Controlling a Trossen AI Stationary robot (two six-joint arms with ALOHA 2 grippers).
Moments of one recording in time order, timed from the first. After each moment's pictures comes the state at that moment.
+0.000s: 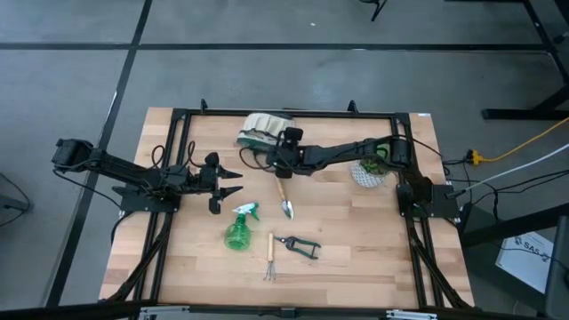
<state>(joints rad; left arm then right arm) -0.11 0.79 0.06 0.71 -0.27 -0.06 -0.12 2.16 1.55 -0.40 0.69 -0.22</state>
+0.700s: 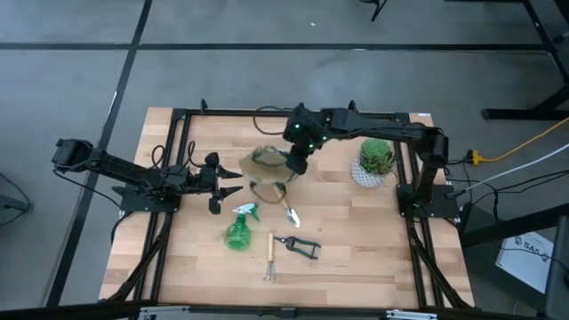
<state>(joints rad) -0.11 0.79 0.05 0.71 -0.27 -0.06 -0.23 1.84 1.69 -0.87 -0.20 0.15</state>
